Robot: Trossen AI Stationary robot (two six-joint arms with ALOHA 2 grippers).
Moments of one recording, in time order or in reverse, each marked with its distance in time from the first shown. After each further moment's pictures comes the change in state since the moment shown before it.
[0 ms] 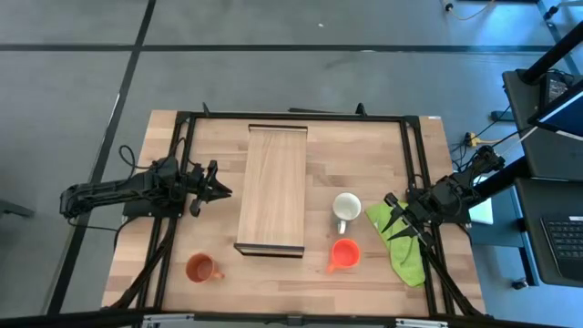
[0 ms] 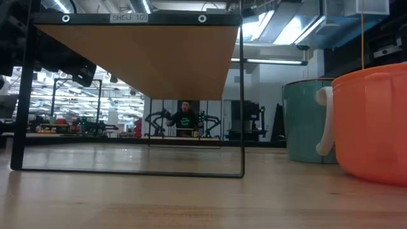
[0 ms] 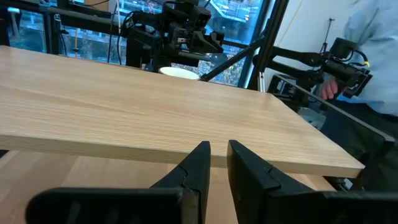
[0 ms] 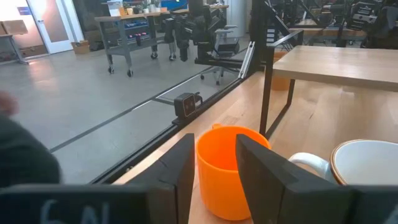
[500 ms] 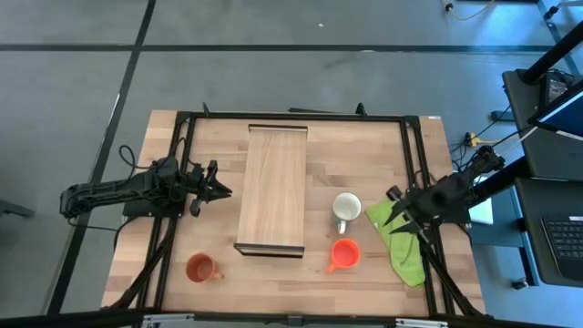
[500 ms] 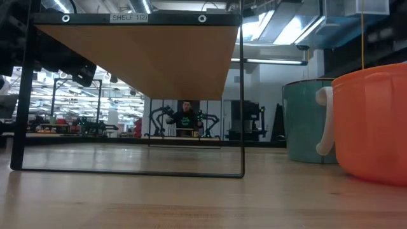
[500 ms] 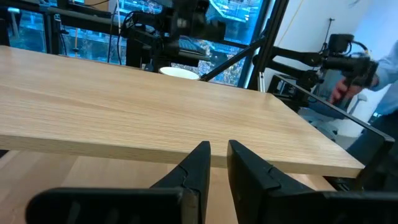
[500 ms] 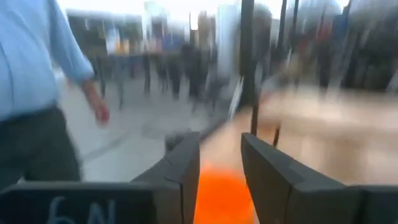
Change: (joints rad) left arm 0.000 0.000 0.000 0.000 0.000 0.000; right arm 0.000 0.000 0.000 0.263 0.066 -0.104
